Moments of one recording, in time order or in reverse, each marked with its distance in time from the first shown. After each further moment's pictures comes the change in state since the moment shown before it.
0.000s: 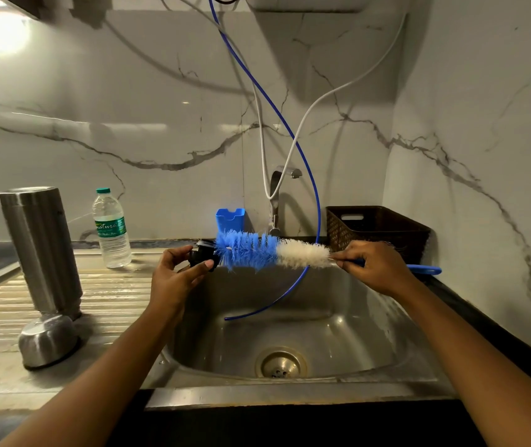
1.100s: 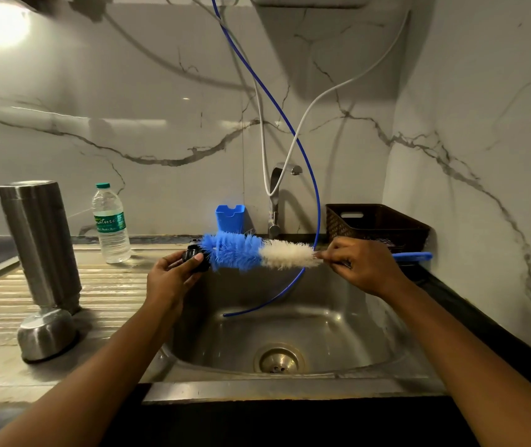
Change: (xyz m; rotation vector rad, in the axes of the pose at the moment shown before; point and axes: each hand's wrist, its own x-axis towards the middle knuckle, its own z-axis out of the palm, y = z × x) left_hand 0.013 -0.008 -0.008 -0.211 0.103 -0.211; right_hand 0.003 -0.018 0.005 -0.158 0.019 -0.250
